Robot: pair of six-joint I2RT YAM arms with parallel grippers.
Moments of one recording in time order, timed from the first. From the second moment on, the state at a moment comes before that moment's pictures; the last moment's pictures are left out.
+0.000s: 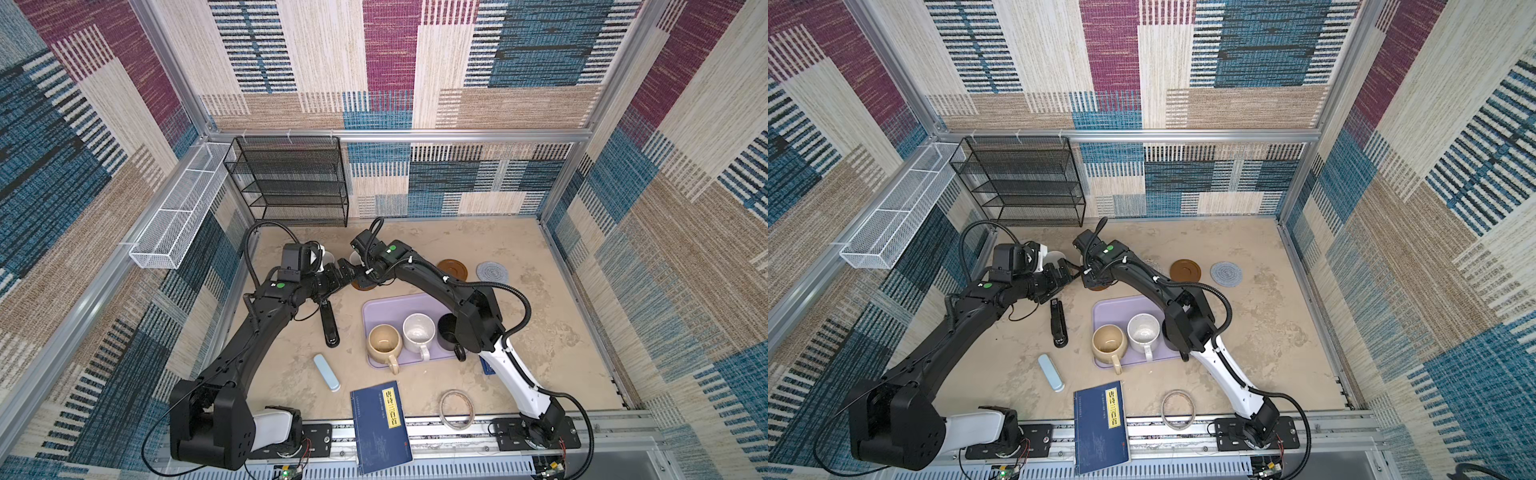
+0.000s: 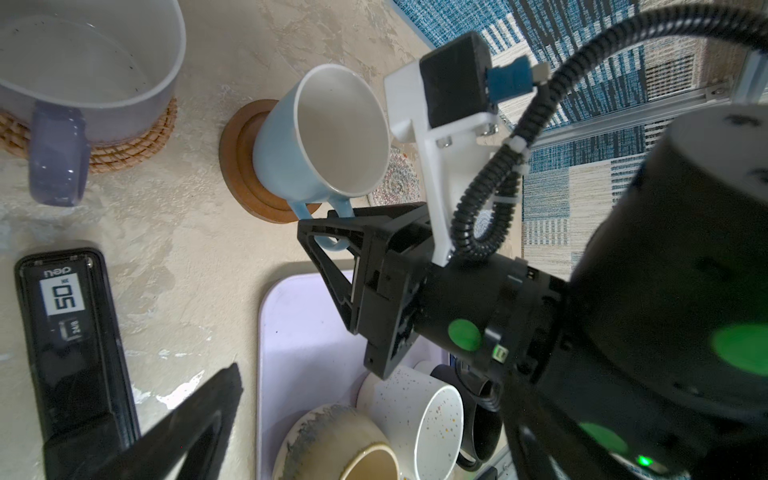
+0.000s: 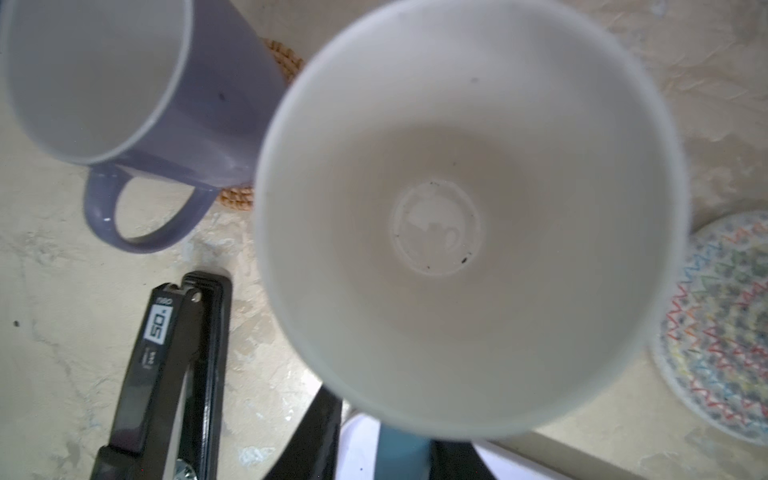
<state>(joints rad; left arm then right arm) -0.16 1.30 1.02 -0.47 0.45 -0.67 0.81 2.47 2.39 -0.96 0.03 0.43</state>
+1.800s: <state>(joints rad) -0.51 1.05 1.00 -0.73 0.31 -0.71 0.82 1.37 1.13 -0.34 0.16 0.32</state>
